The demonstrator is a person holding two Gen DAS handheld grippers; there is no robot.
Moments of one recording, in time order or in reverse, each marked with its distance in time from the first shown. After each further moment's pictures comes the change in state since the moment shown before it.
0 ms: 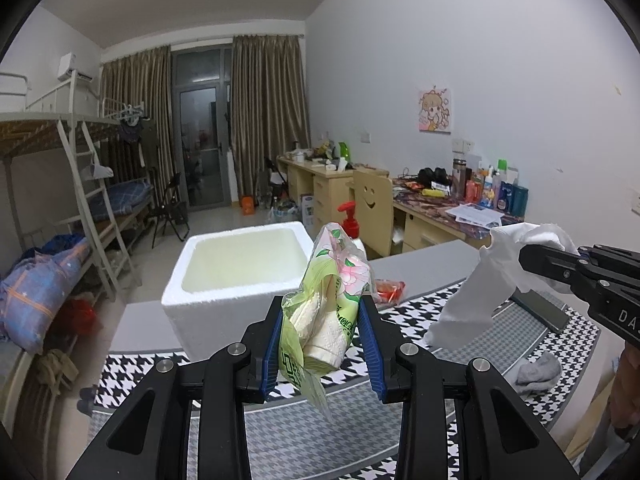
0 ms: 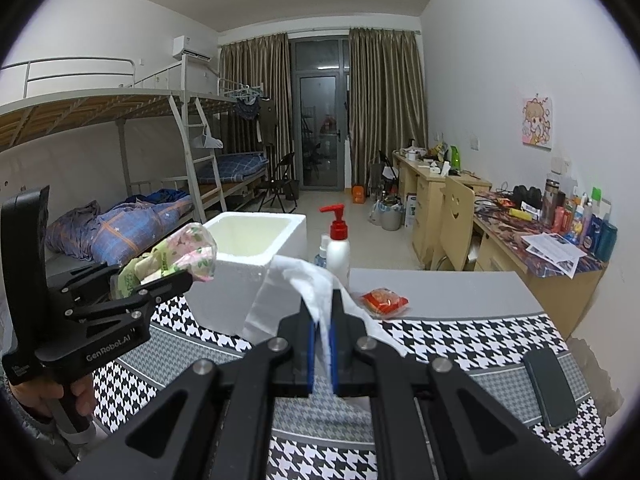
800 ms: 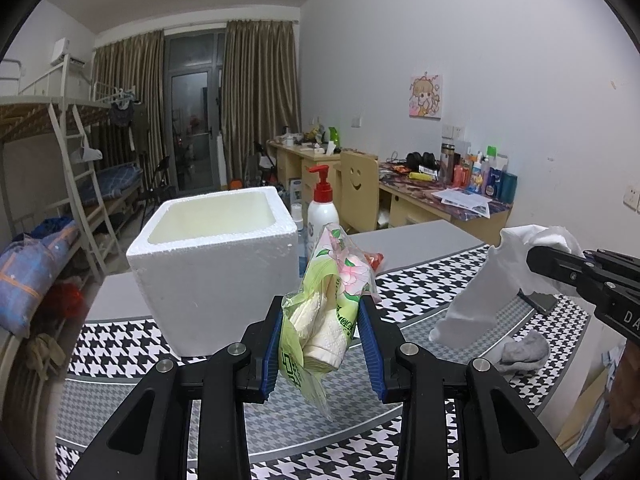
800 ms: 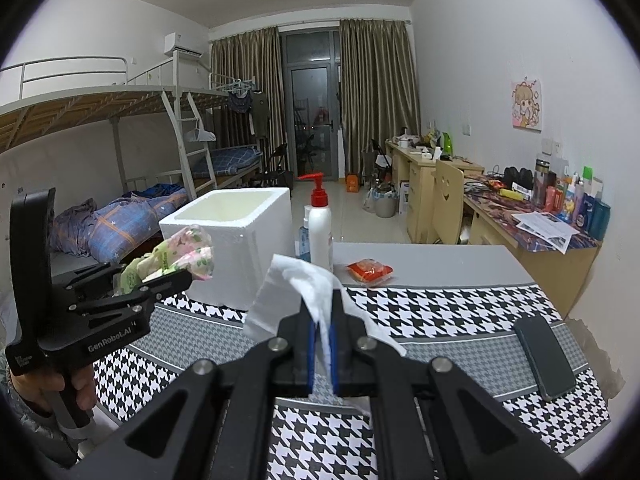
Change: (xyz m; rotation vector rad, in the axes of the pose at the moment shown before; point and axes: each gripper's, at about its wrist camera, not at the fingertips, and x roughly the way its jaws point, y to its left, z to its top) left arm 0.005 -0.024 -0.034 -0.023 0.053 -0.043; right arm -0.014 -0.026 -0.039 0.034 0.035 -0.011
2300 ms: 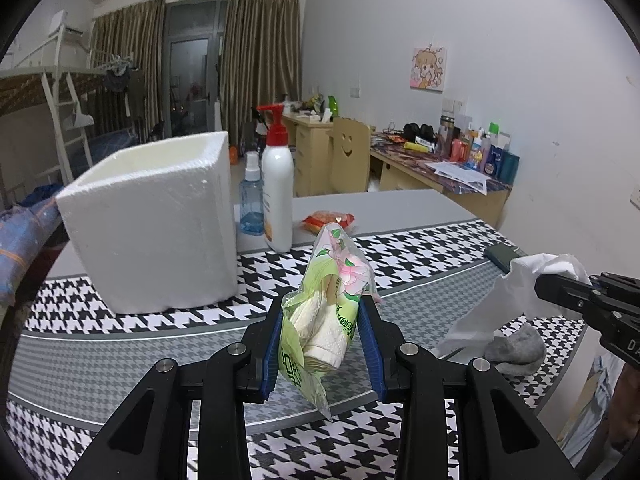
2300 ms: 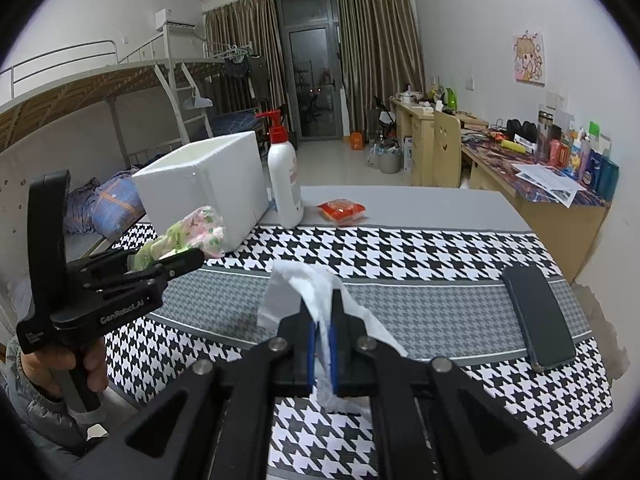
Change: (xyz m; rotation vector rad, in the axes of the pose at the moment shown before) left arm 0.050 -0.061 -0.022 -0.052 0.110 -0.005; right arm 0.009 -0.070 -0.039 0.037 0.146 0.045
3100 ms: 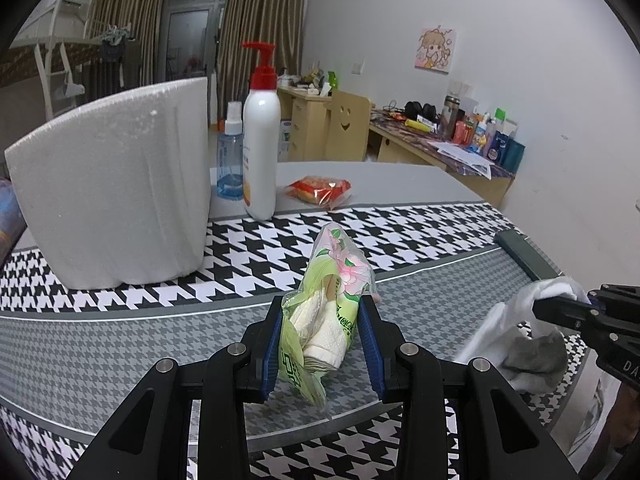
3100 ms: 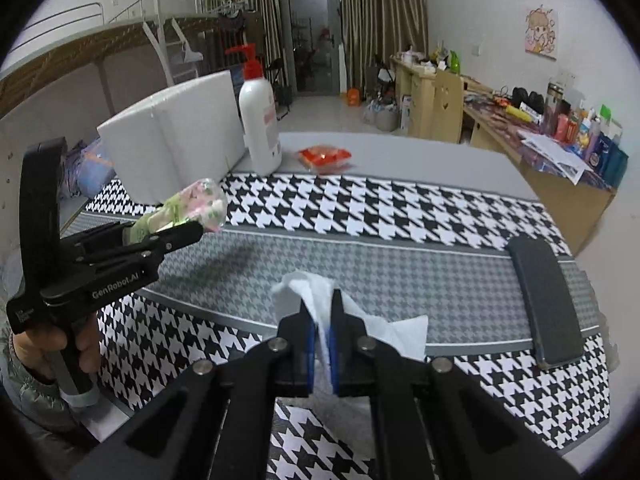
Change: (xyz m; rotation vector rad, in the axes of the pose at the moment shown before) left arm 0.061 -0.004 -0.010 -0.052 0.089 -0.041; right arm 0.040 -0.019 -0.009 -0.028 0.174 -0.025
